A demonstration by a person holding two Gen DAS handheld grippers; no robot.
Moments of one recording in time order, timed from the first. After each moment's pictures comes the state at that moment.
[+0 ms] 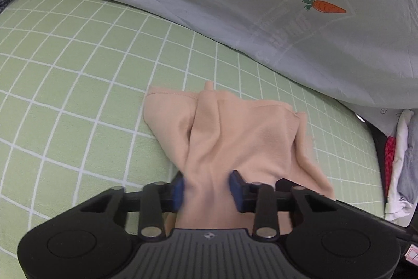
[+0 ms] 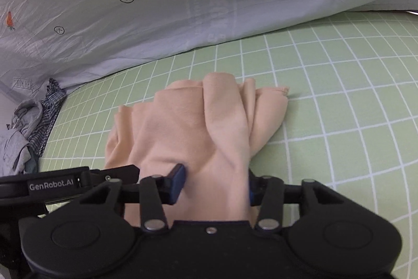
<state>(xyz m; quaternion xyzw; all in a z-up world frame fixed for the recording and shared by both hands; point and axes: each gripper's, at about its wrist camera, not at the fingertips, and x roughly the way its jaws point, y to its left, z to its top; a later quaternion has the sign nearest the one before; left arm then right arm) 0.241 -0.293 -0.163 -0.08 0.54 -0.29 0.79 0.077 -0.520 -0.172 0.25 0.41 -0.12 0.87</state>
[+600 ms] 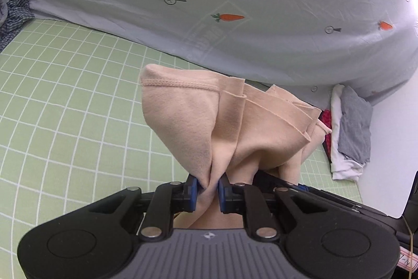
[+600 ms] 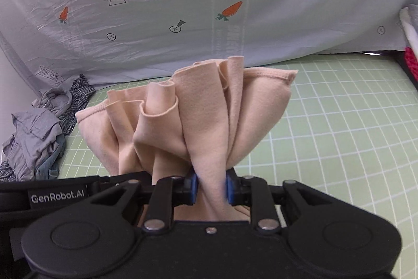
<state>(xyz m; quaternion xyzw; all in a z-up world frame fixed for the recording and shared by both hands) 0.073 -0.240 -0.049 -0.08 0.48 -0.37 0.79 -0.063 -0.422 -0.065 0.19 0.36 -0.17 0.90</state>
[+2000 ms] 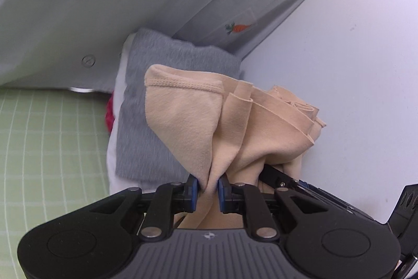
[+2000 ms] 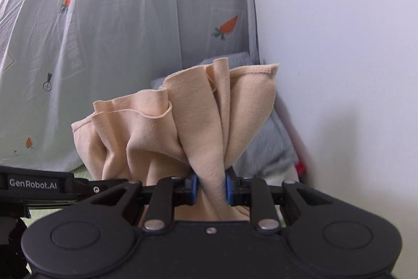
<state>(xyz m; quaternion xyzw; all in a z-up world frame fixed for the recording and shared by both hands) -0.128 -0.795 -0.021 -0.06 0.42 -0.52 0.74 -0.336 -0.933 -0.038 0.17 0.21 -0.31 0.91</state>
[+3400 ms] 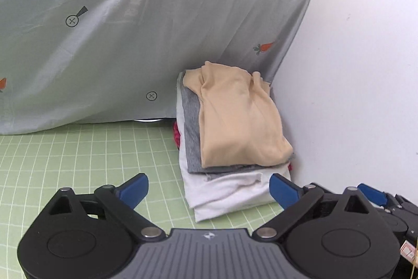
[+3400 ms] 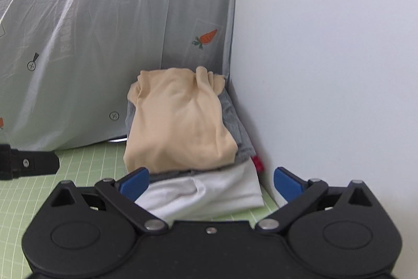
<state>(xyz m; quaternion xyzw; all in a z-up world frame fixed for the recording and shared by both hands) -0.200 -0.685 -0.020 0.02 0.32 -0.44 0.84 -0.361 -0.834 -0.047 0.11 0.24 -0.40 0.88</state>
